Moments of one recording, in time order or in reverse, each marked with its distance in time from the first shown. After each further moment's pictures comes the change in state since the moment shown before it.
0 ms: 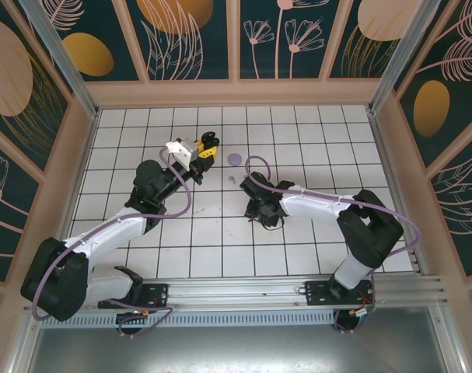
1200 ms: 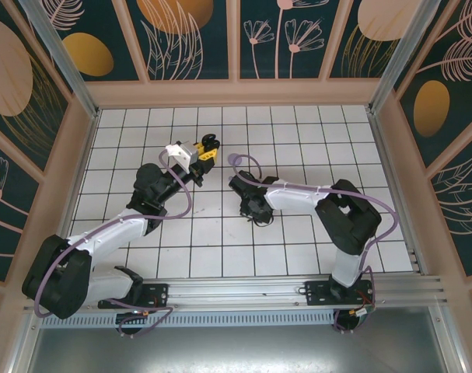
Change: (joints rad) left arm 0.000 0.016 -0.035 0.076 0.011 -0.013; right arm 0.024 0.163 0.131 -0.051 0.063 0.011
